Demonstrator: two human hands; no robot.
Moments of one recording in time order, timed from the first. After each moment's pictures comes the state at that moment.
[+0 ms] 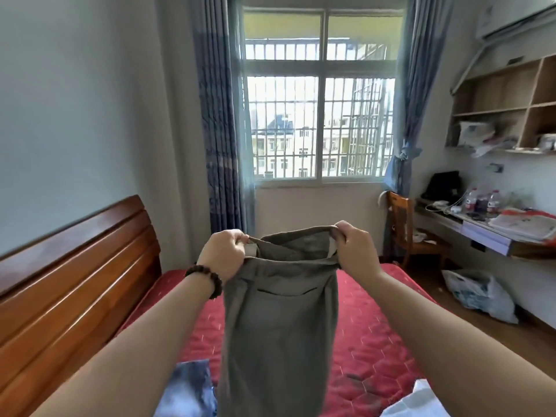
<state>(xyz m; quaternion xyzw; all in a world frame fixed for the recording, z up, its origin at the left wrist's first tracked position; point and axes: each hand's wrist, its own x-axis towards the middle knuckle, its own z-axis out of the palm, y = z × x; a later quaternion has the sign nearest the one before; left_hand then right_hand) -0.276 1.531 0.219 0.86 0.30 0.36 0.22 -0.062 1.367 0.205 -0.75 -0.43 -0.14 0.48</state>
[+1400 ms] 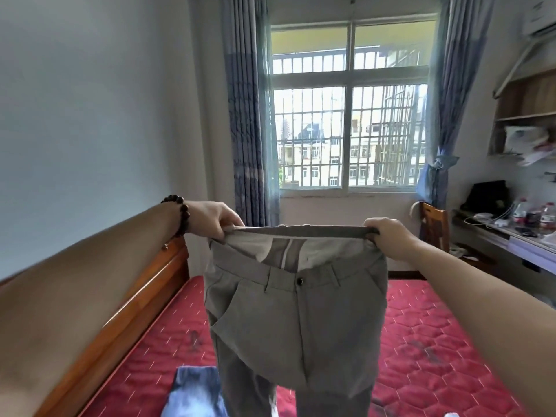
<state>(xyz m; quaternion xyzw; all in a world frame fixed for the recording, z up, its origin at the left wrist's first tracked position) -0.301 1.559 0.345 0.95 0.25 -0.01 0.16 0.036 1.354 0.264 -0.80 -0.52 -0.08 0.28</state>
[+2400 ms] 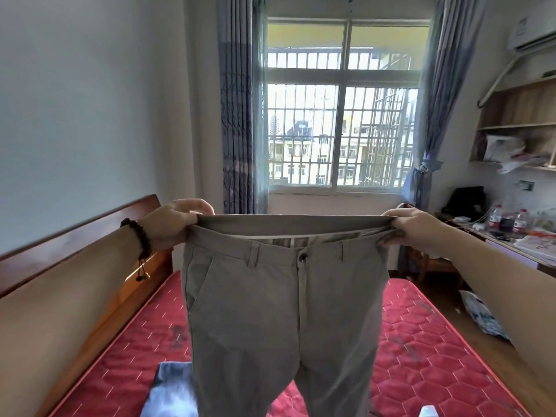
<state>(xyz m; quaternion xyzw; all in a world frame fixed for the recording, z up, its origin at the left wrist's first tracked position) -0.342 1.575 0.300 0.76 0.21 0.26 0.56 0.054 1.318 0.286 -0.66 -0.44 0.25 0.56</state>
